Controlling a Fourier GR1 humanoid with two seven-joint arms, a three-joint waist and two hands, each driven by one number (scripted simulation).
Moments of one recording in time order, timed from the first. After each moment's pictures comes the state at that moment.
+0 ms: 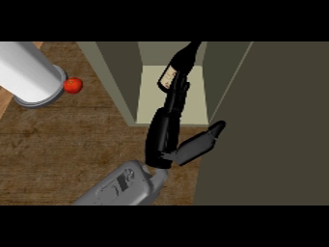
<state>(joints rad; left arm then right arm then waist) -0.57 0.03 -0.71 -1.38 0.56 0.70 -0.32 -0.62 -0.24 -0.04 -2.39 -0.23 -0.12 0.95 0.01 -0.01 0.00</state>
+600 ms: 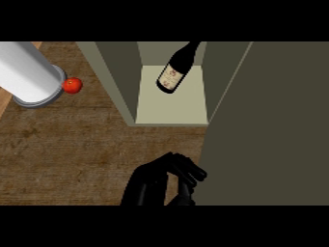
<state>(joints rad) -0.24 0.13 -0.90 -1.80 0.50 0.75 -0.31 -0.62 -0.25 0.00 -2.40 -0.19 -0.14 0.96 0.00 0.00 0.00</state>
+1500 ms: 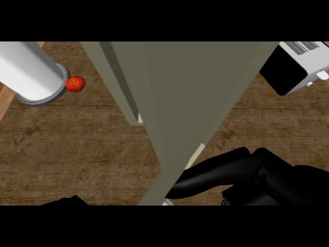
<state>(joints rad) 0.18 0.63 -0.70 -2.17 0.68 0.36 -0.48 -0.64 -0.11 0.29 -2.40 -0.23 -0.10 1.00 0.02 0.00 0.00</state>
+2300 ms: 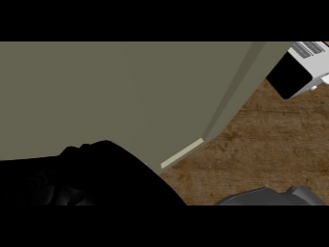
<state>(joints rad) 0.43 0.91 -0.20 -2.09 1.02 -0.11 -0.58 -1.03 0.00 0.59 -1.97 -0.11 -0.34 0.86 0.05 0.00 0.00</state>
